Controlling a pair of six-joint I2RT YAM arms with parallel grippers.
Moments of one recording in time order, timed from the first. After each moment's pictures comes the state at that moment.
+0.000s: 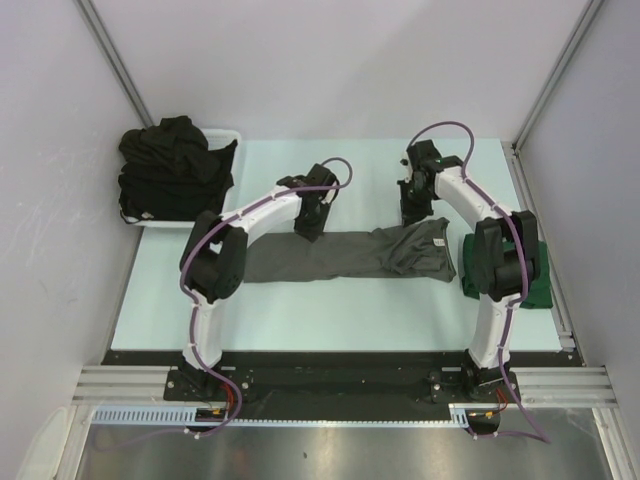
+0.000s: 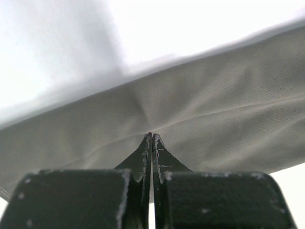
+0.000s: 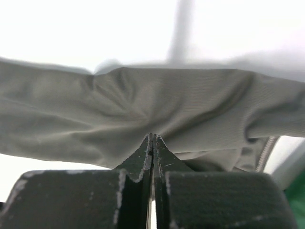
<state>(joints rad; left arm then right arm) -0.58 2.08 1.66 -0.78 -0.09 -0.26 0.27 1.97 1.64 -0.85 -0.09 0.21</state>
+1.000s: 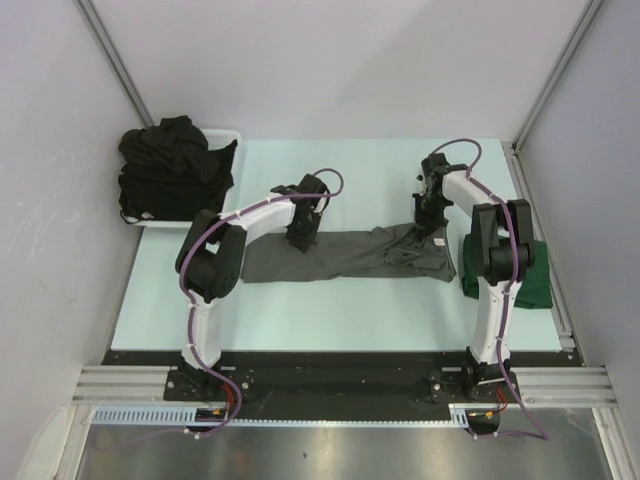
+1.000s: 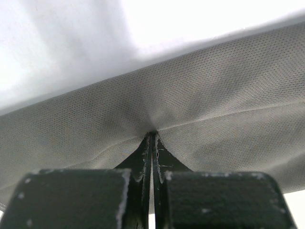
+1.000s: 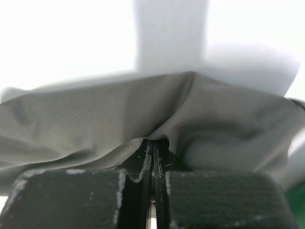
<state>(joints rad) -0.54 2.08 1.52 -0.71 -0.08 -0.26 0.16 2.11 1.60 -0.84 -0.09 0.20</state>
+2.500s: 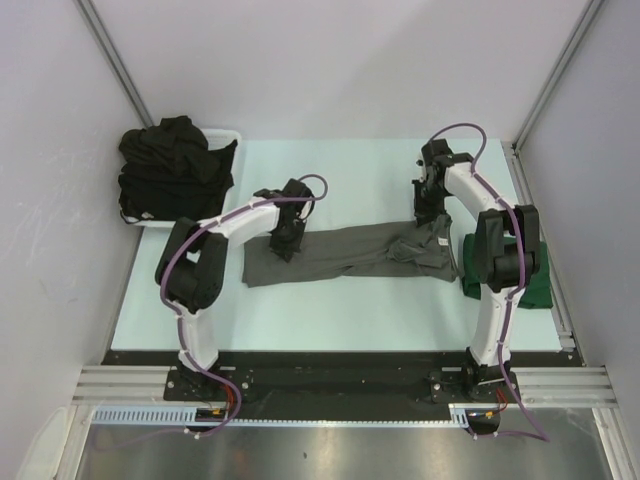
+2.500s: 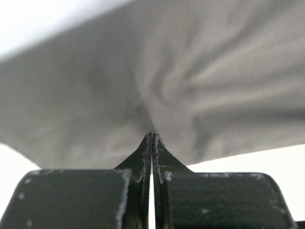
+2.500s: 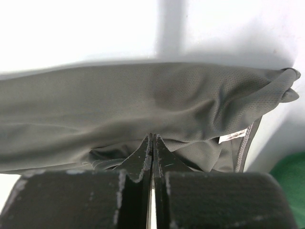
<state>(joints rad) -0.50 1.94 1.39 -0.78 -0.07 -0.26 0.17 2.05 1.69 -0.90 -0.07 0.21</state>
